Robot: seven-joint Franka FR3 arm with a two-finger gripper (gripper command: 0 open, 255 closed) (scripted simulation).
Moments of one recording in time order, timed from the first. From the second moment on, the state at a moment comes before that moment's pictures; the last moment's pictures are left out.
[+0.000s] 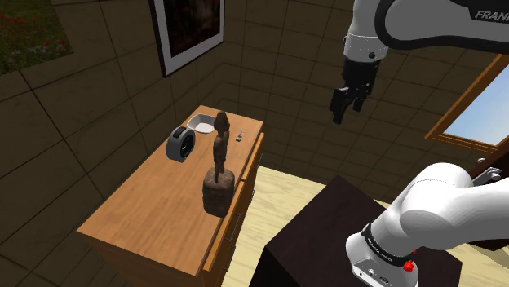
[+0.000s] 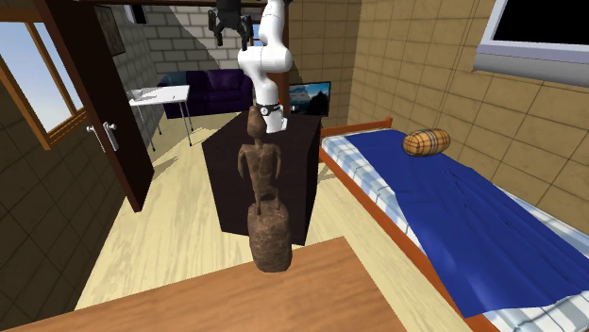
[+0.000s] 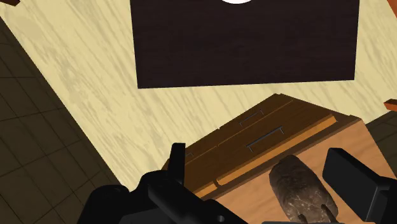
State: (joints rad) arm -0.01 -0.77 0.03 -2.40 -0.10 1.49 0.11
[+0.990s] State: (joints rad) arm -0.03 -0.53 0.30 -2.44 0.05 1.87 0.63
